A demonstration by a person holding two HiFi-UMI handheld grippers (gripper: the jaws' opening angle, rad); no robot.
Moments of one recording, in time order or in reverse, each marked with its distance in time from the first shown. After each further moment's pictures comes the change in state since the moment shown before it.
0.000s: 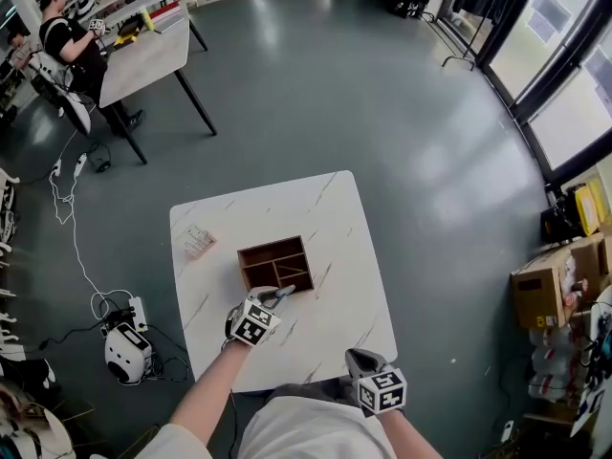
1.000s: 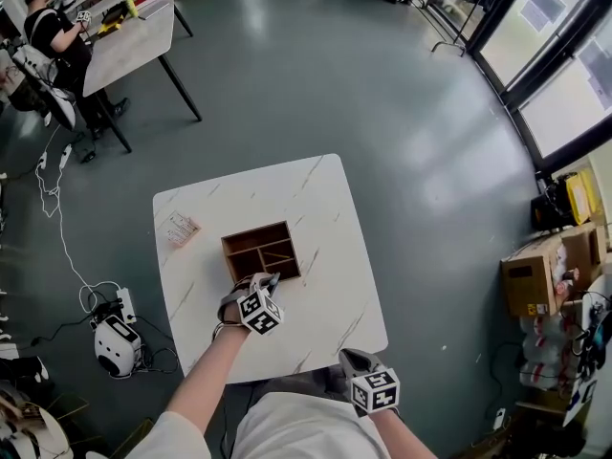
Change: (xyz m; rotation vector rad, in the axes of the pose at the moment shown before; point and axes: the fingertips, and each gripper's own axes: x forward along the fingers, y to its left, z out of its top) left arm 0.051 -0.009 -0.024 0.368 0.213 0.088; right arm -0.012 -0.011 -0.039 0.053 0.052 -0.035
